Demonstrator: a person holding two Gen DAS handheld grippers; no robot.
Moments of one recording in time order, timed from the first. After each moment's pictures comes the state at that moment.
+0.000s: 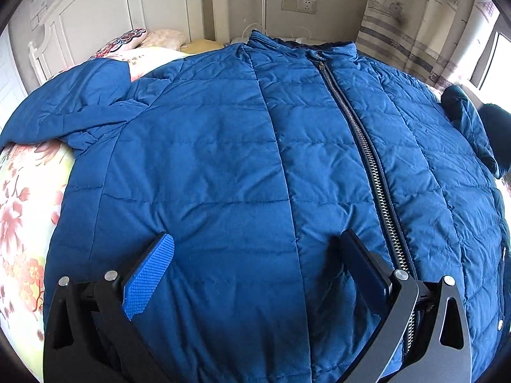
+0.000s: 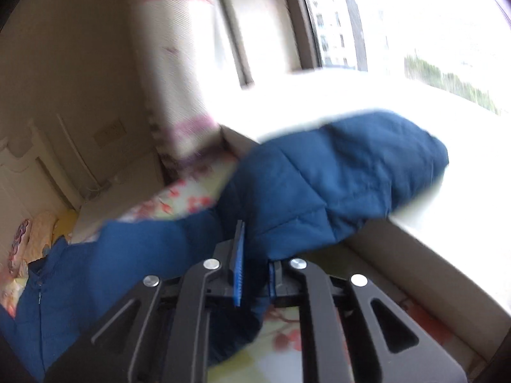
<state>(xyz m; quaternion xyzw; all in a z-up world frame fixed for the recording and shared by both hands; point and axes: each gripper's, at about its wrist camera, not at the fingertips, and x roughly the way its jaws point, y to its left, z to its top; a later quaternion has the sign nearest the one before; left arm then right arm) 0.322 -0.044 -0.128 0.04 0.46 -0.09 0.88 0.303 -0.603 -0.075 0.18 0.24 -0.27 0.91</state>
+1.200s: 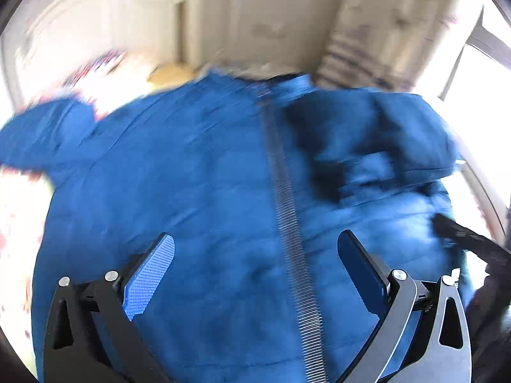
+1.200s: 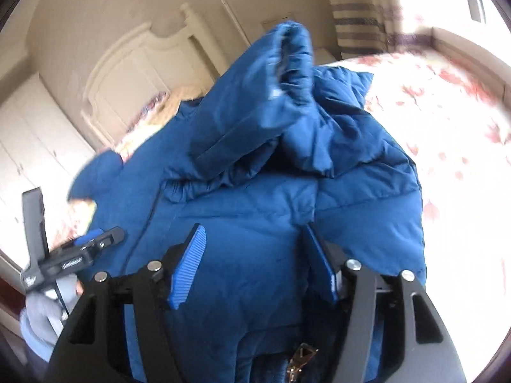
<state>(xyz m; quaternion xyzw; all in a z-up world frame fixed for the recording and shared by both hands) 0.304 -0.099 -0.085 0.02 0.41 -0.16 0.90 0.283 -0.425 -0.142 0.24 0.38 0.08 0.89</state>
